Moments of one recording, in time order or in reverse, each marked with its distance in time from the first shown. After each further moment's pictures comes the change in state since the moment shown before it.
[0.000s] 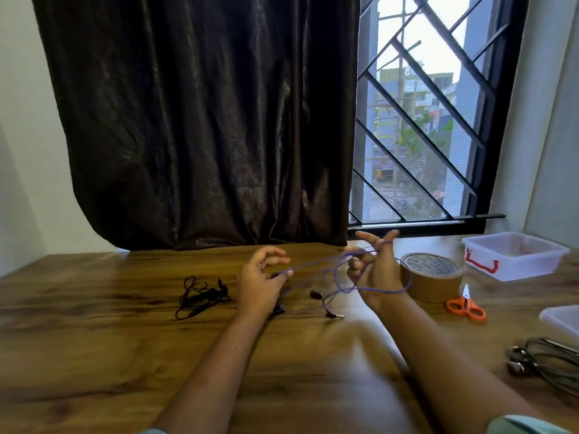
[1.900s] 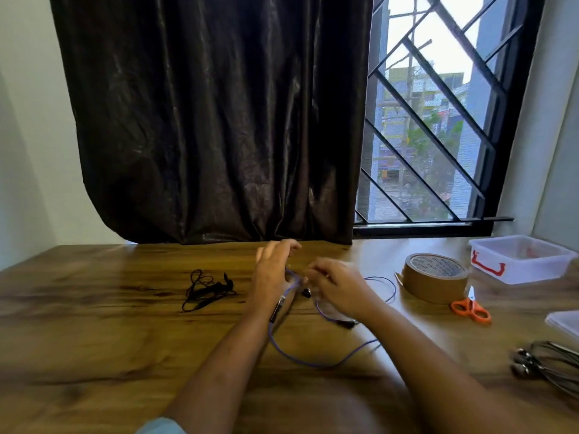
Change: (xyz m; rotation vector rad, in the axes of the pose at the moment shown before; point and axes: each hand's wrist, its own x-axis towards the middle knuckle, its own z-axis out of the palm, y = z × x) left_hand 0.013 -0.010 -0.001 0.583 -0.093 0.423; right_hand -0.026 0.028 0.016 -1.387 -0.507 -0.420
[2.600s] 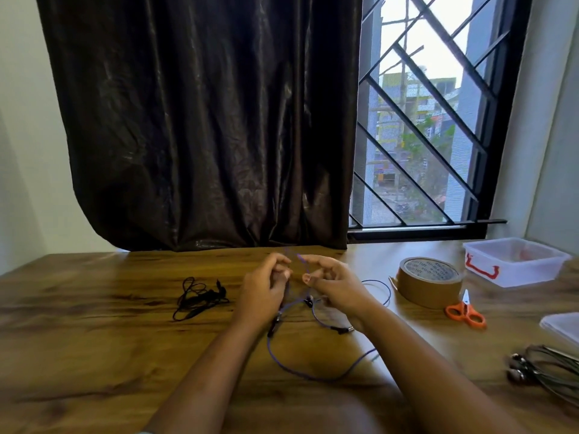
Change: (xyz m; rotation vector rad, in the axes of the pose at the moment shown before) left_hand -0.012 0.007 -0.005 -0.242 -0.026 -0.197; right_hand 0.001 -0.003 -0.003 0.669 0.005 0.244
